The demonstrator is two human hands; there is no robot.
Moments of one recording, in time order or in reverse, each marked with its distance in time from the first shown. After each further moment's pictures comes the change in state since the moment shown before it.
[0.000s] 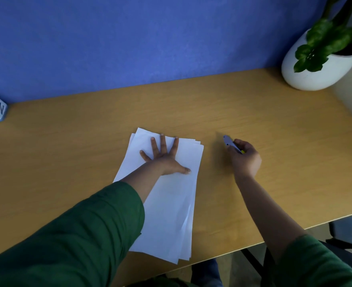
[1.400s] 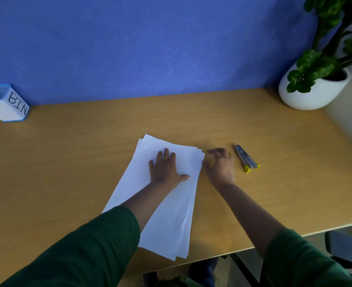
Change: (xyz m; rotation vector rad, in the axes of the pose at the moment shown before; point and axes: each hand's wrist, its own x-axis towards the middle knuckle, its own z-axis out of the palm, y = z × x) left_hand -0.032 0.002 0.021 0.050 0.387 -0.002; right_hand -0.036 -0.022 0.017 -0.578 -0.324 -0.489
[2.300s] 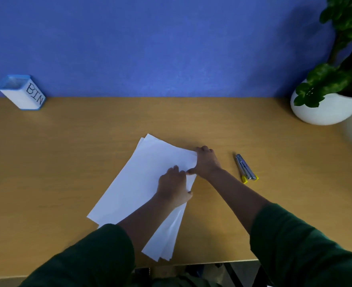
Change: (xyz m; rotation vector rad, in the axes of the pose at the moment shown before) left_hand -0.031 0.037 0.012 0.029 0.110 0.085; right_hand 0.041 -0.031 -0.005 -0.300 -0.469 -0.193
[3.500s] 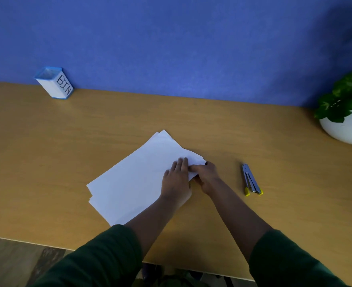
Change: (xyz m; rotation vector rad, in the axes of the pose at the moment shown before) left_hand 0.012 0.029 0.009 -0.205 0.094 -0.260; right_hand 0.001 0.009 0.021 1.376 -0.197 0.395
